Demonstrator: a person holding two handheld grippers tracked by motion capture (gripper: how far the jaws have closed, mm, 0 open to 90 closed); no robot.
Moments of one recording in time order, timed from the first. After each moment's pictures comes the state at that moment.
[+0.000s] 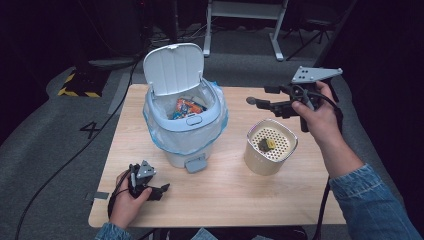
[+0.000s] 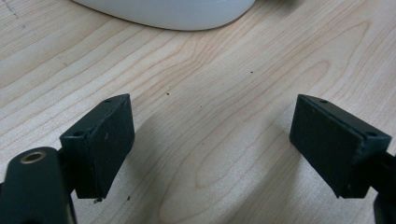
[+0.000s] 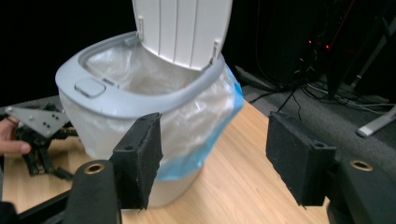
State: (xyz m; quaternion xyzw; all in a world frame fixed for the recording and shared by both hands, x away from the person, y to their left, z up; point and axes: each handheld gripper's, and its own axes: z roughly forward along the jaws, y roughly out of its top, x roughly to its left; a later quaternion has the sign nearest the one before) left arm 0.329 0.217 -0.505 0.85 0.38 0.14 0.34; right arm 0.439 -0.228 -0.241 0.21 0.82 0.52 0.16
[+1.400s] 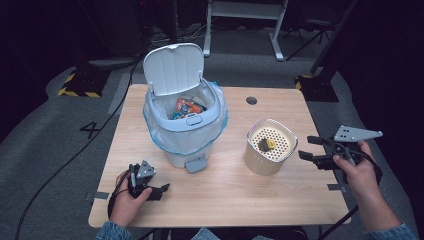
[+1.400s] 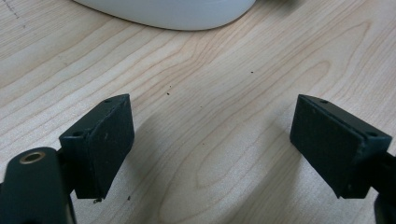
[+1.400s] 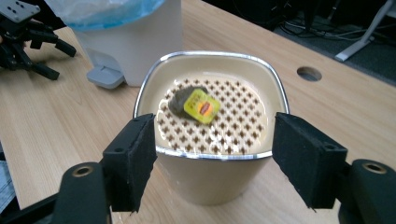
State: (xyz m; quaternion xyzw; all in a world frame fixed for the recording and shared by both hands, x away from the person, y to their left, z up) left arm 0.329 0.217 -0.505 0.85 0.38 0.14 0.34; right arm 0.368 -0.355 -0.351 0.29 0.83 0.46 0.16
